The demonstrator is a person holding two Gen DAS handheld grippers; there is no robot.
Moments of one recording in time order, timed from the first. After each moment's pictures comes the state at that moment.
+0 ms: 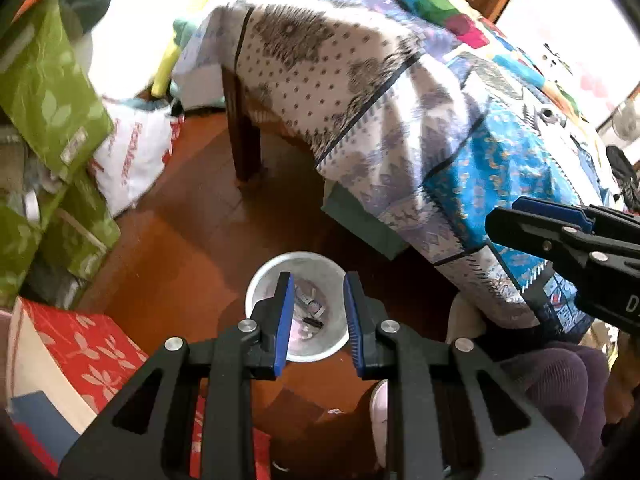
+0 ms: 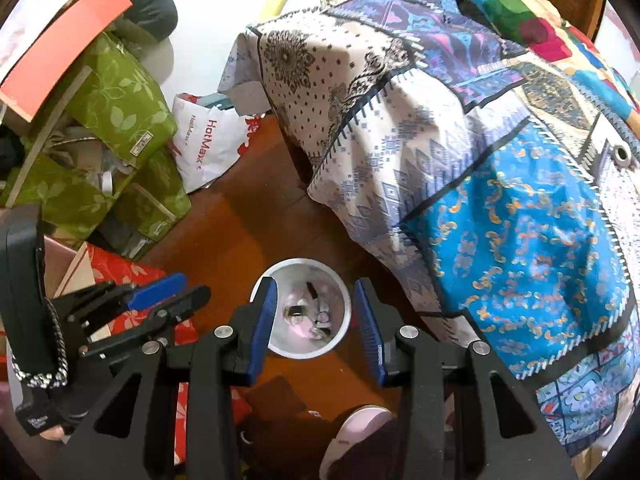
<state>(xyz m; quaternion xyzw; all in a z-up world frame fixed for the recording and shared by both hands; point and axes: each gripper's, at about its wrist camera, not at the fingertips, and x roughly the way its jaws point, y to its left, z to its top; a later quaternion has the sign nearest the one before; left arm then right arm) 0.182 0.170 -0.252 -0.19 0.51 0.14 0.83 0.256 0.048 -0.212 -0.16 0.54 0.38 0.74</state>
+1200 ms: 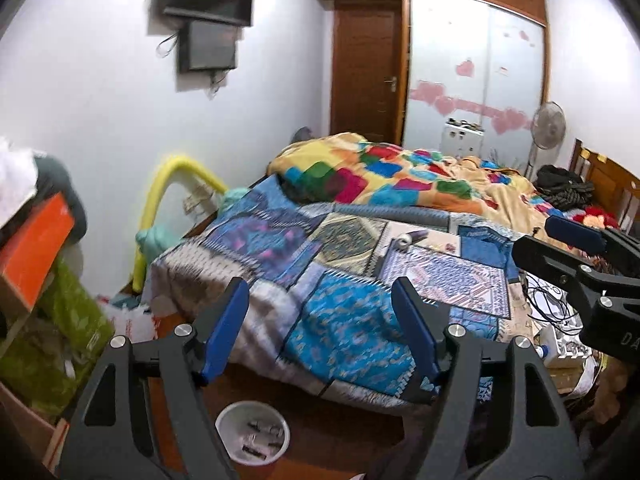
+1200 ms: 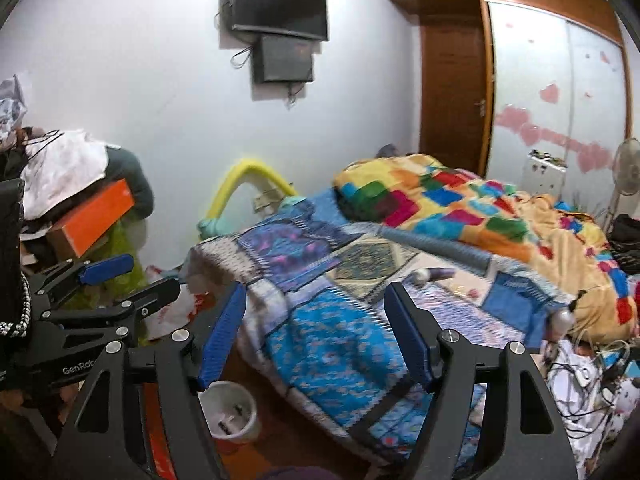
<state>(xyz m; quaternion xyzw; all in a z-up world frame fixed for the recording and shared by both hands) 0.194 -0.026 -0.013 -0.04 0.27 0.10 0.96 0.226 -0.184 -0.008 -0.06 0.25 0.31 0.92</state>
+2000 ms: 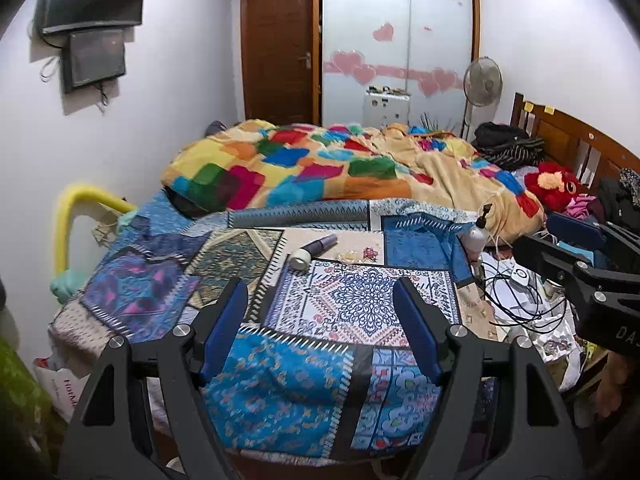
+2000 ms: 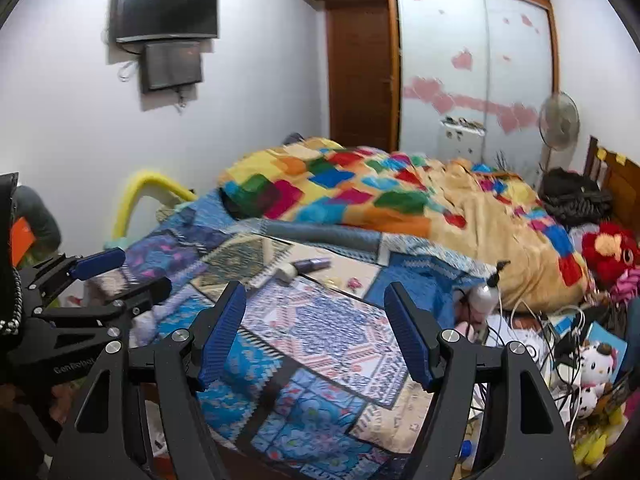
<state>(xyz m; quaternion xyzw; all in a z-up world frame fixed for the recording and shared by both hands) 0.377 -0.141 -0.050 0.01 0.31 -0.04 0.95 0.340 -0.297 -0.037 -0.02 0.28 0.17 0.94</state>
